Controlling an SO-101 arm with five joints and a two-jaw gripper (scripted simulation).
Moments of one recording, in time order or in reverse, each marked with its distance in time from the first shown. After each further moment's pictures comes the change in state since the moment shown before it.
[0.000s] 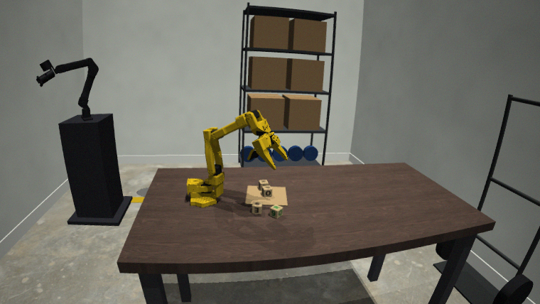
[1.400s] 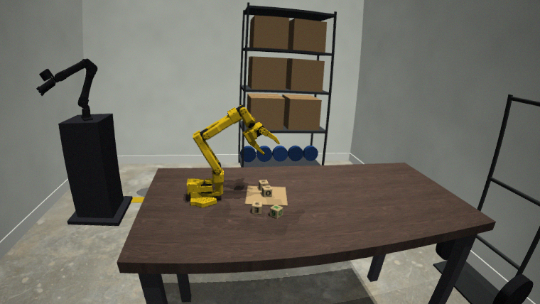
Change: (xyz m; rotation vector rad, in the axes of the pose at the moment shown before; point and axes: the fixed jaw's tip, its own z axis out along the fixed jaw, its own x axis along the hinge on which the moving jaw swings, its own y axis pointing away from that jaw) arm -0.103 -0.081 -0.037 0.198 -0.225 0.635
